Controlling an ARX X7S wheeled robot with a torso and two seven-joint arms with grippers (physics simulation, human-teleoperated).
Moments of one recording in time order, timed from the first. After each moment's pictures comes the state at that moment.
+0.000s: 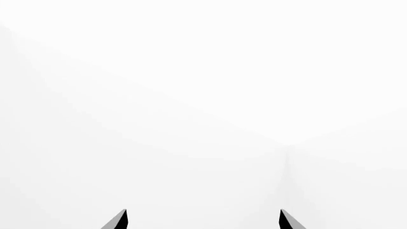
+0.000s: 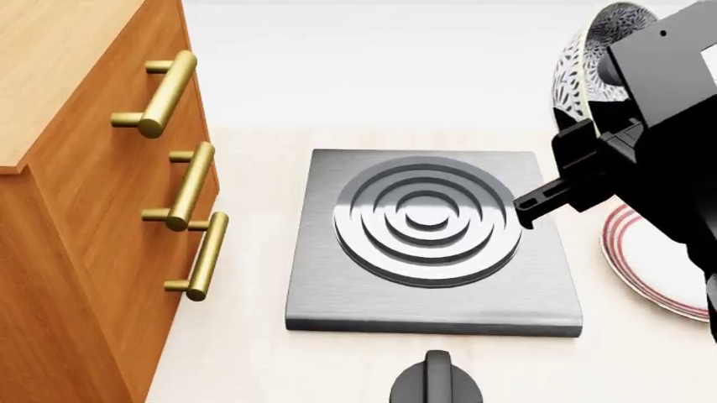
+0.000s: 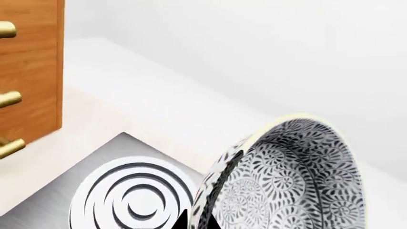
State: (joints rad) left arm 0.00 -0.37 -0.37 0.83 -0.98 -0.10 0.07; right arm 1.09 0.67 -0.40 0.08 0.44 0.86 -0.35
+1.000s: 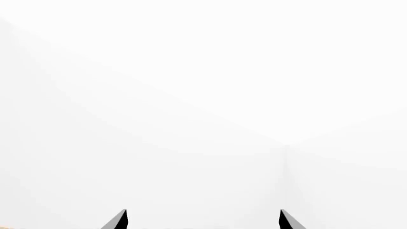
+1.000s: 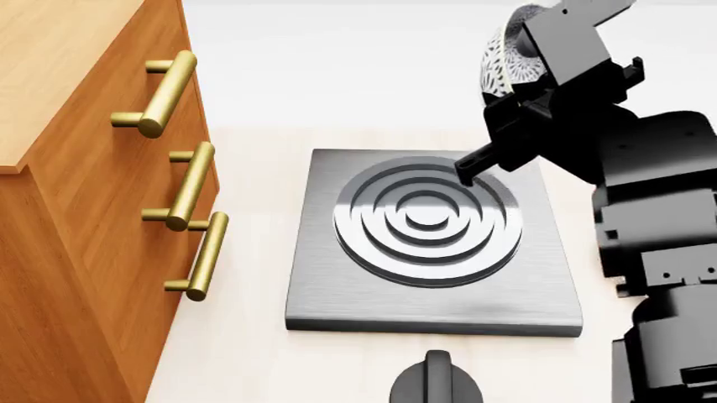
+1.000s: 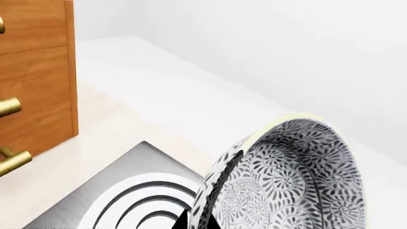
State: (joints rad) left arm 0.01 -0.39 -0.36 0.82 -1.00 -0.08 0.06; right arm 1.42 0.30 -0.54 1.16 0.21 0.25 -0.60
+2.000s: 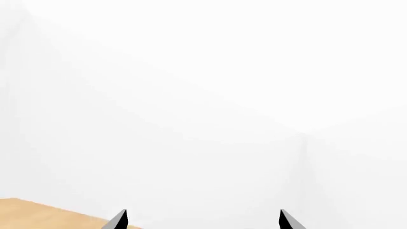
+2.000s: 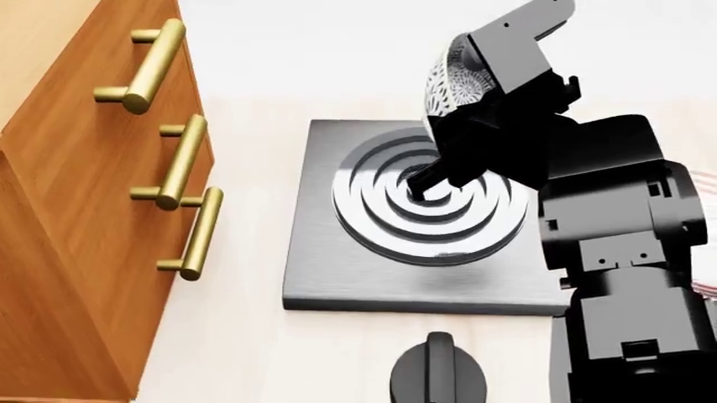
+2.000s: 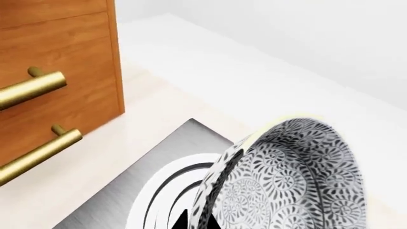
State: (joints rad) left arm -0.01 -0.38 -0.33 0.80 -0.94 -0.06 0.04; right arm 1.46 0.17 -0.36 1.31 0.02 0.25 -0.71
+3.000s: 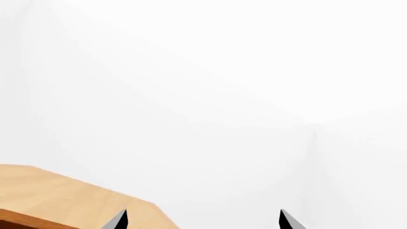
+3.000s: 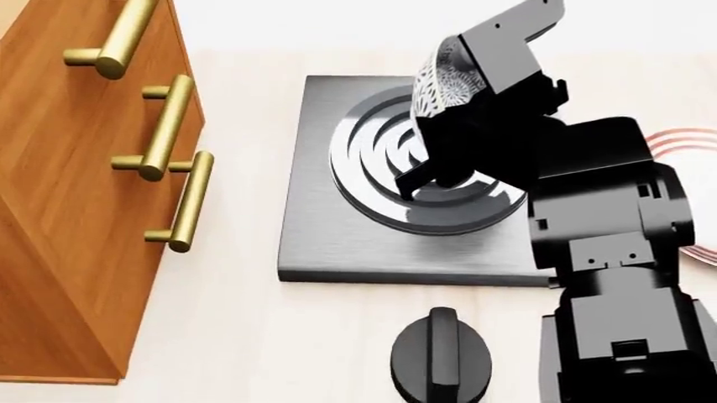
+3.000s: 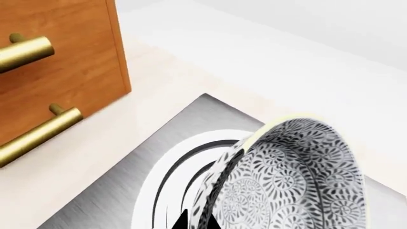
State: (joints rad) left arm 0.00 -0.37 -0.33 0.79 -0.95 -0.03 0.04; right arm 1.46 0.15 -0.33 1.31 0.02 0.26 -0.72
